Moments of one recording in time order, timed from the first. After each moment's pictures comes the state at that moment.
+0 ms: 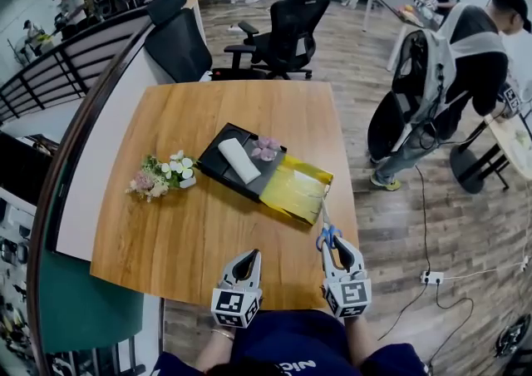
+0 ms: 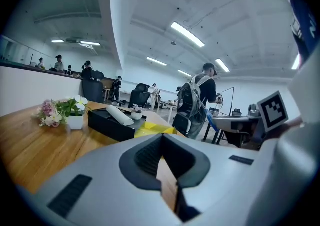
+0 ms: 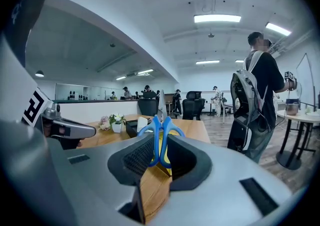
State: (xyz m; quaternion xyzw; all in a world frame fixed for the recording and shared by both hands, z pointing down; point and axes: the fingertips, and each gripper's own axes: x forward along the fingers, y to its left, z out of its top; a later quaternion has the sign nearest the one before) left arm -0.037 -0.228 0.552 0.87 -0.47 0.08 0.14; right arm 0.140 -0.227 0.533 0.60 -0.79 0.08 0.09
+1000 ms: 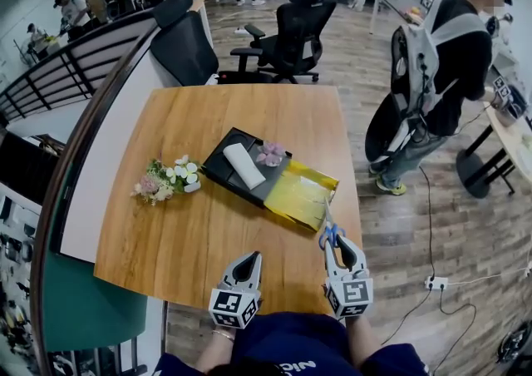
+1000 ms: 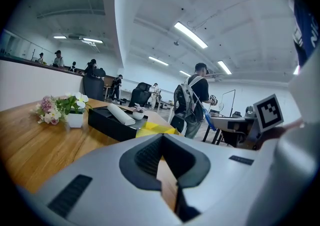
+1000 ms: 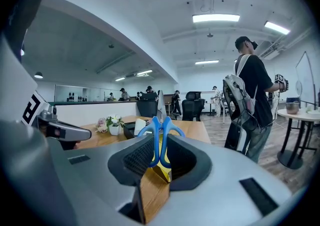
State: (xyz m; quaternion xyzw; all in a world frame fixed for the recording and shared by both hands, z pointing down) left arm -0.042 -0.240 0.552 0.87 -0.46 0.07 0.16; right arm 0.142 -0.250 0.529 0.60 -0.79 0.08 0.08
